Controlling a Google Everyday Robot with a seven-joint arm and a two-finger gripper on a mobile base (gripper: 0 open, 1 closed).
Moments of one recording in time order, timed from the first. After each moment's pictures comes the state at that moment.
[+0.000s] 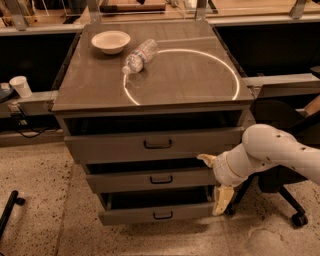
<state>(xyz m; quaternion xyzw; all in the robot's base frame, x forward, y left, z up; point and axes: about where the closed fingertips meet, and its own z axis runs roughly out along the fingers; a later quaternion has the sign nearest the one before) 0.485 -0.158 0.592 -0.74 0.63 0.11 0.21</state>
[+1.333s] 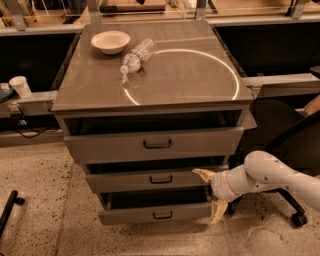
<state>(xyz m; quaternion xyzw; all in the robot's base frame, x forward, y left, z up) 0.490 -0.153 0.496 -0.75 0.57 0.16 0.29</state>
